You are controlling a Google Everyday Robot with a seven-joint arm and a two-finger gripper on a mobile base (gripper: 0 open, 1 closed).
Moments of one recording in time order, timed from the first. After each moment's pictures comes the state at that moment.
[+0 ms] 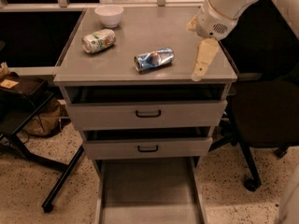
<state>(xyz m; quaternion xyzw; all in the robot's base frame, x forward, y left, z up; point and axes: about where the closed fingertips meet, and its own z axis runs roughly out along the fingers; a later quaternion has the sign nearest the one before) 0.633 -0.124 0.921 -0.70 0.69 0.03 0.21</state>
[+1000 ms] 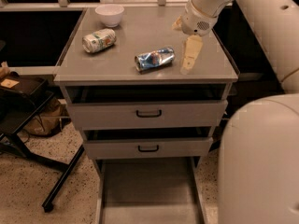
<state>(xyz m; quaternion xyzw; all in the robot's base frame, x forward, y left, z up) 0.685 -0.101 0.898 -0.73 0.66 0.05 0.20</state>
